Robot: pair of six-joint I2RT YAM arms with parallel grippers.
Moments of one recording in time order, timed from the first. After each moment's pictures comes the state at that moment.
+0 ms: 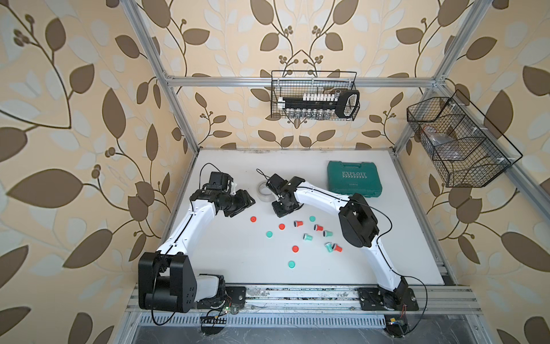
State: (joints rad) left arm -0.04 1.30 0.97 -0.72 0.45 -0.53; right arm 0.82 2.32 1.95 -0.96 0.04 0.38
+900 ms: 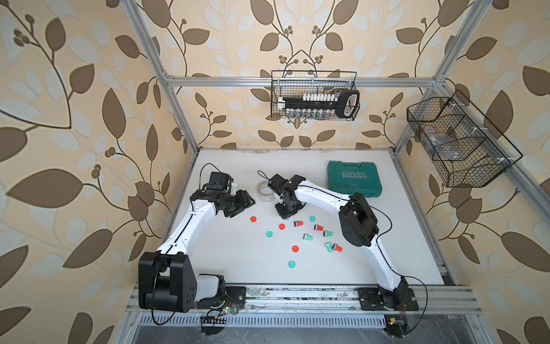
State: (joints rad) left arm -0.04 1.30 0.97 -0.73 0.45 -0.53; right arm 0.80 2.34 1.97 -1.08 0.03 0.31
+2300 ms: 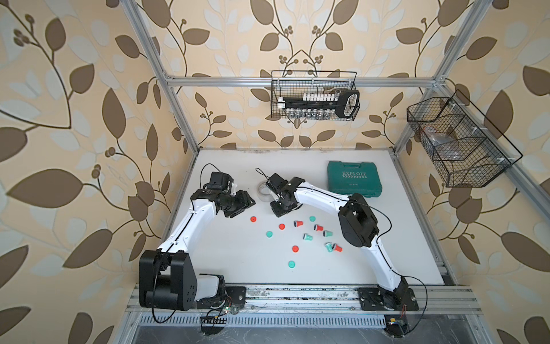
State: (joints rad) left arm -0.04 1.31 0.97 -0.73 0.45 -0.53; right arm 0.80 2.34 1.94 -0.91 0.00 0.34
